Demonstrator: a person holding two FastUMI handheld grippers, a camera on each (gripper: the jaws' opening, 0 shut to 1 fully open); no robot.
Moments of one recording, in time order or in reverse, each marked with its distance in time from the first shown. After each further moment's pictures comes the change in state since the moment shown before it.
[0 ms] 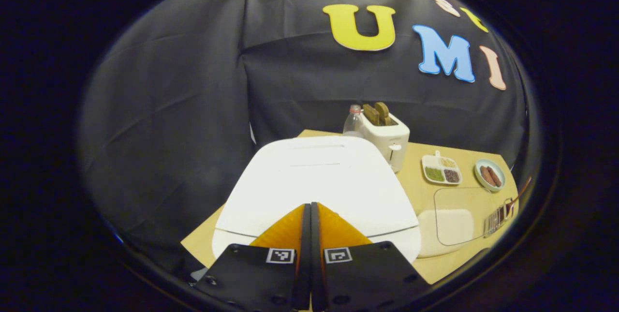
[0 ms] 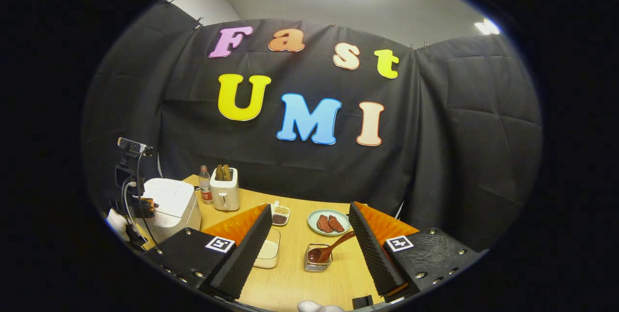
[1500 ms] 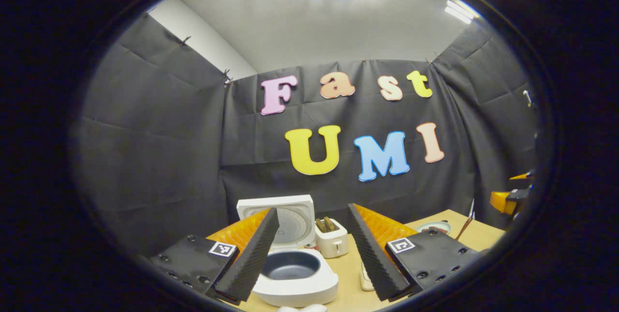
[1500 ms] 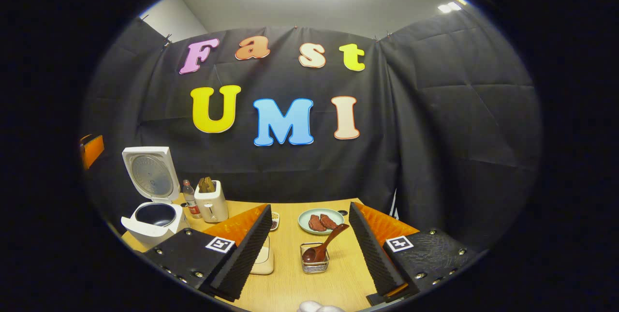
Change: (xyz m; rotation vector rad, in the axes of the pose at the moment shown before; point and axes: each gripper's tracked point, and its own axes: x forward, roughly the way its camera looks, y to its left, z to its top) left arm -0.258 -0.022 0.162 0.003 -0.562 -0.247; right arm 0.020 -0.041 -0.064 0.177 -0.007 -0.104
